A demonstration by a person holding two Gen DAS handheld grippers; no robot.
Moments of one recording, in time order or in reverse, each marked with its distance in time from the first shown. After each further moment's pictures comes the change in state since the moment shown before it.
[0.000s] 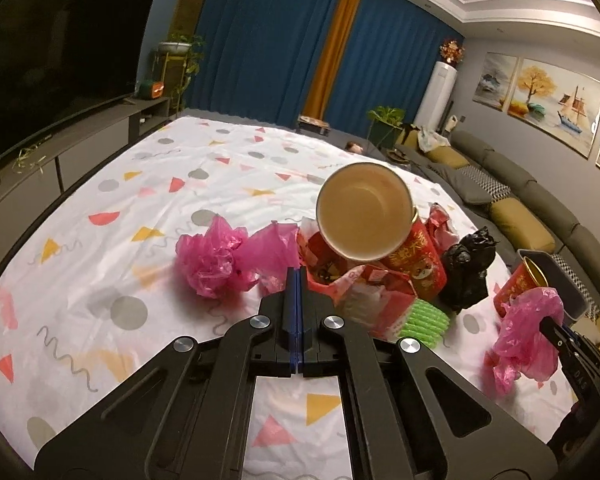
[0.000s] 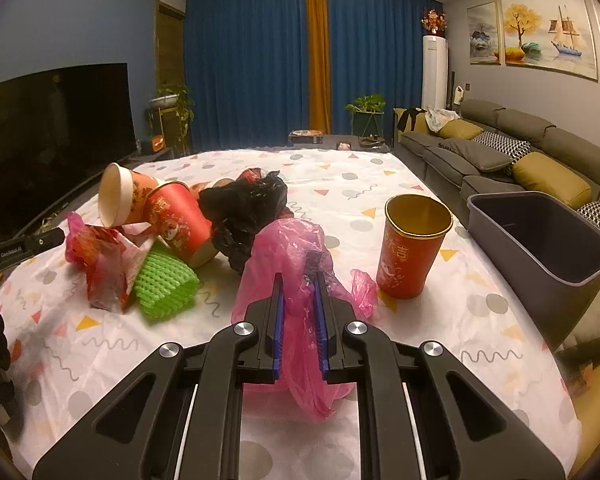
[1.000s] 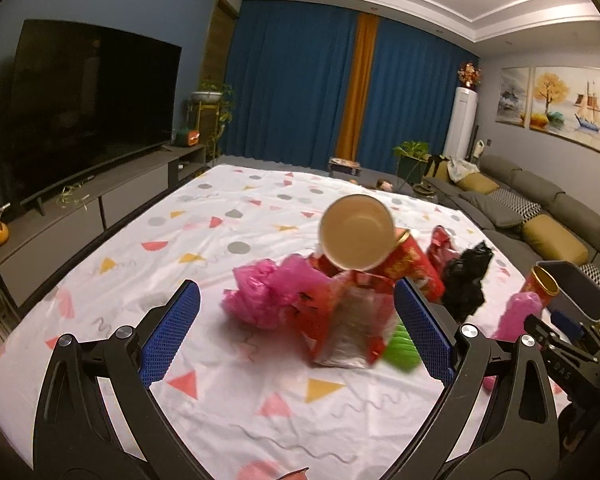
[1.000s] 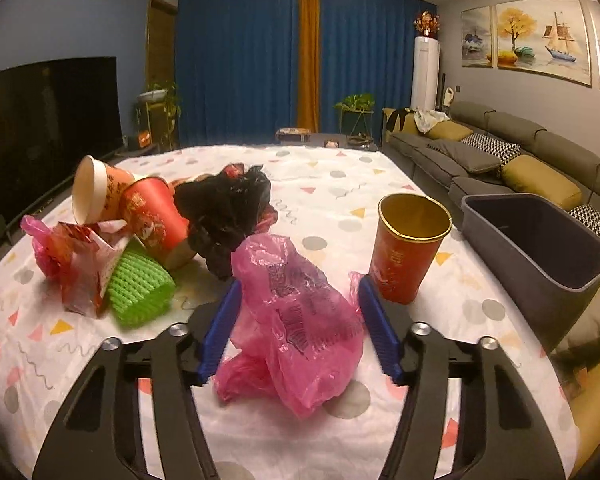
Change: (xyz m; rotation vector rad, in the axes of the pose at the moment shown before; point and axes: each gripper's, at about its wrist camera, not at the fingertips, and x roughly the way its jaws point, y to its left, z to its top) left arm -0.053 -0.027 -0.017 0.034 -0.165 0.171; right arm 0.025 -0.001 0.001 -0.017 0.018 -0.056
